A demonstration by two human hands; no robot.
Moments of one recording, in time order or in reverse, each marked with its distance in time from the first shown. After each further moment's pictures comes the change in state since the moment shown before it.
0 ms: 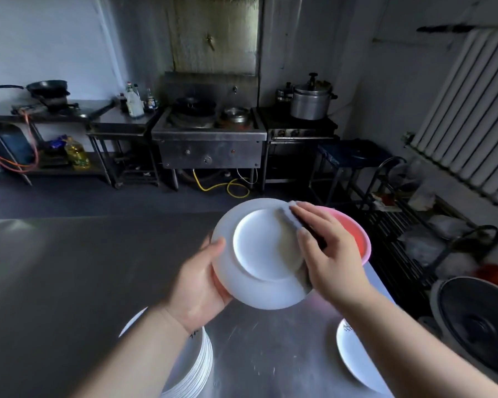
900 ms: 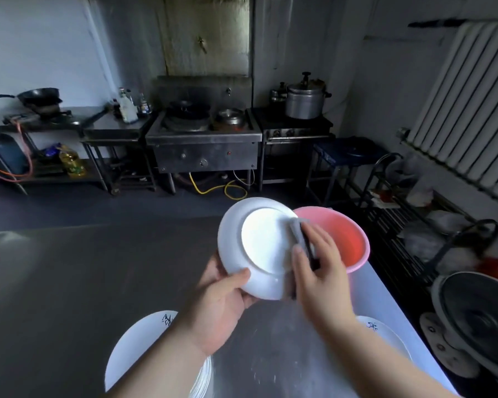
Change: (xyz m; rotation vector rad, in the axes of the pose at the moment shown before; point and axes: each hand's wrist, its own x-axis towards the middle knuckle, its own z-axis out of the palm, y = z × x) left_hand 0.009 -0.031 0.012 -0.002 -0.013 0.032; right_hand -0.022 0.030 0.030 0.089 0.205 0.124
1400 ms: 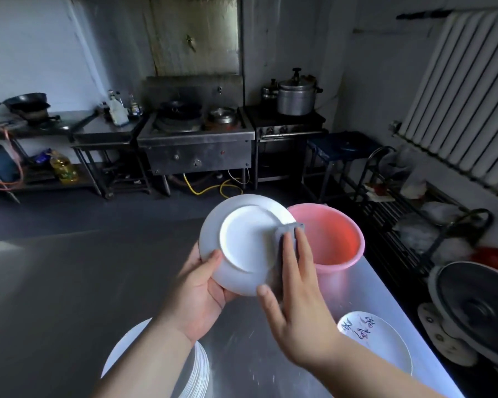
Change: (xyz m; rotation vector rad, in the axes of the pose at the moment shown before) left_hand 0.015 0.014 -0.007 0.015 0.079 0.013; right_hand -0.031 -0.003 -0.001 -0.316 -0.295 -0.187
